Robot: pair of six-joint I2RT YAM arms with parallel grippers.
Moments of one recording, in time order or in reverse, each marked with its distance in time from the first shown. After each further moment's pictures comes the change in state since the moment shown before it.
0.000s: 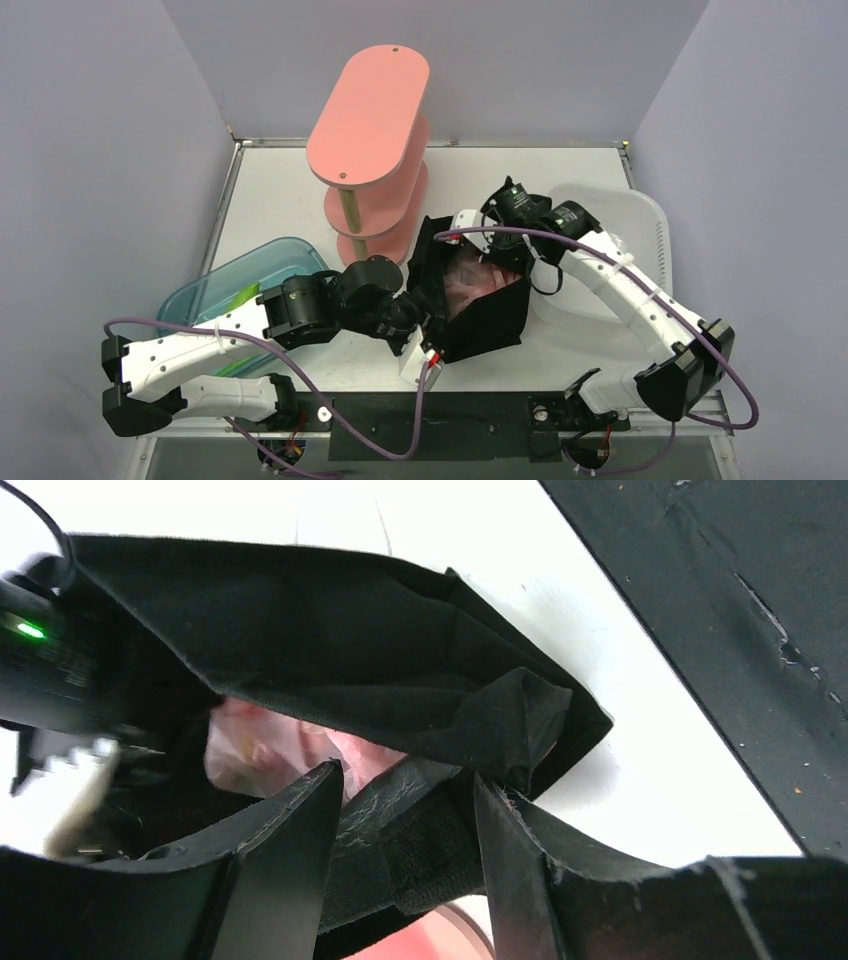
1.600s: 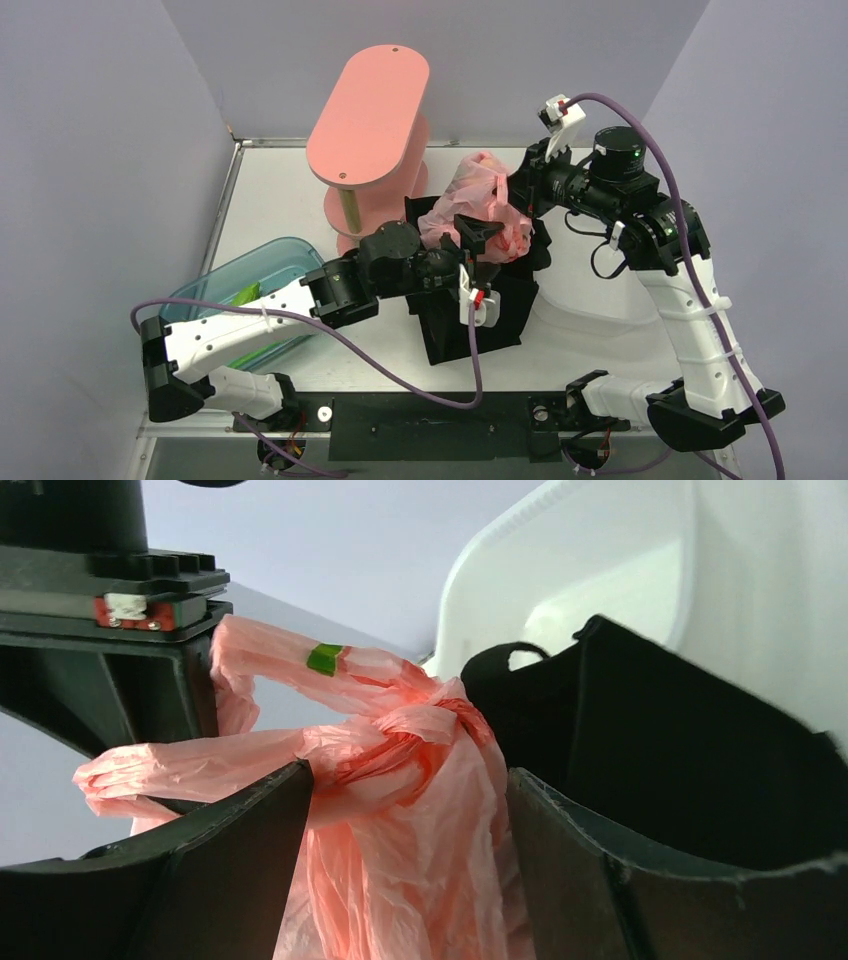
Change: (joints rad) left arm 0.068 0.177 0.110 0.610 -0.121 -0.131; right arm -0.179 -0.169 0.396 0.276 -0.397 0.816
